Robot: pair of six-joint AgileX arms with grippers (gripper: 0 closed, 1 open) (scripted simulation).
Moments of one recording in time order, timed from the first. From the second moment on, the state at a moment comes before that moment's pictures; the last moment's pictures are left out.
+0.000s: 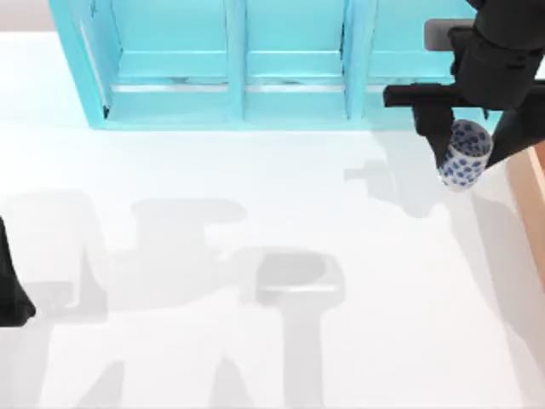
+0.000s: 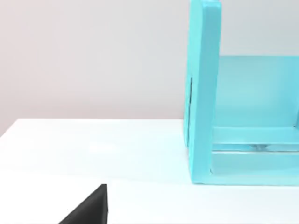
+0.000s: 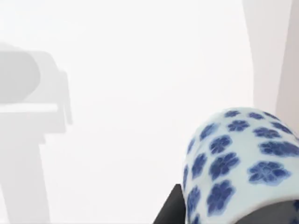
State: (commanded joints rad) left arm 0.00 0.00 0.00 0.00 0.00 0.00; right arm 0.41 1.99 1.91 -1.50 0.00 0.43
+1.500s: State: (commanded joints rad) left arm 0.00 0.00 0.00 0.00 0.00 0.00; right arm 0.78 2.34 2.08 -1.31 0.00 0.80
